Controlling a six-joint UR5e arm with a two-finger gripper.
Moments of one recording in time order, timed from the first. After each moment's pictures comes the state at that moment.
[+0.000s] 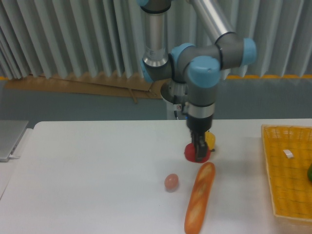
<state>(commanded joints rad) 2.29 -1.84 -1.54 -1.24 1.70 1.48</state>
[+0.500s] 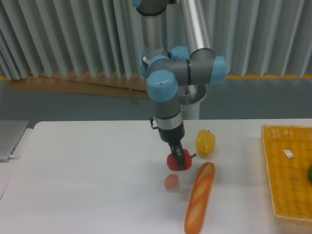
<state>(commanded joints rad) 2.19 -1.91 -1.53 -1.20 1.73 1.26</state>
